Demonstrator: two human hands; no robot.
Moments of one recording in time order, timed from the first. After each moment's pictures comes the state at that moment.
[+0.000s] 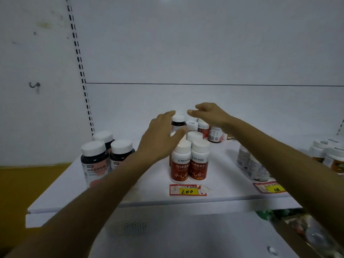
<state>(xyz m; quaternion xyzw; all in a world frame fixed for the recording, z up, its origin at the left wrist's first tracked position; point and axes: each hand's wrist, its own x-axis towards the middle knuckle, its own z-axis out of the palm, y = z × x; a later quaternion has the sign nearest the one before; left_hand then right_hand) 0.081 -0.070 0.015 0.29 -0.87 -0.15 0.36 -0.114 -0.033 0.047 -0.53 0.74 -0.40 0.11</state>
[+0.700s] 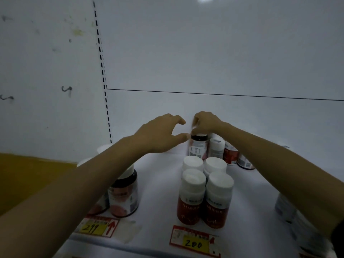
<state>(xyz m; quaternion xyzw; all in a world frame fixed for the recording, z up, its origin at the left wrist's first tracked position) 0.061 -0.139 0.065 0.36 -0.91 -0.04 0.20 -0.155 -0.195 0.051 -0.64 0.75 -0.16 -0.02</state>
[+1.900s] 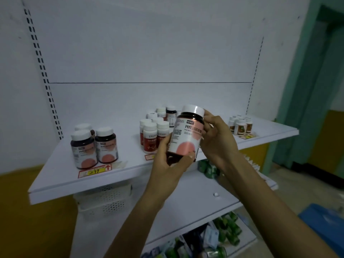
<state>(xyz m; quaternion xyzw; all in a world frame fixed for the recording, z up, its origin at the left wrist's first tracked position) 0.194 0.118 -0.028 0.06 -0.69 -0.64 0.33 0.071 0.197 0.021 -0.29 0.42 -0.83 0.24</state>
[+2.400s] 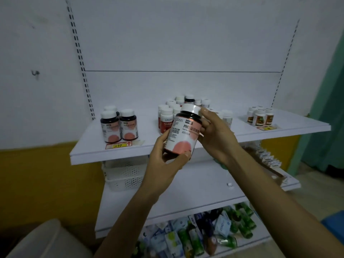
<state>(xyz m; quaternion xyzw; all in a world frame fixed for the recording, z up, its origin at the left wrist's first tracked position) 0.245 0.149 -0.045 0.14 -0.69 -0.60 0.38 0.103 0.214 0.003 -0.35 0.44 -0.77 0.30</state>
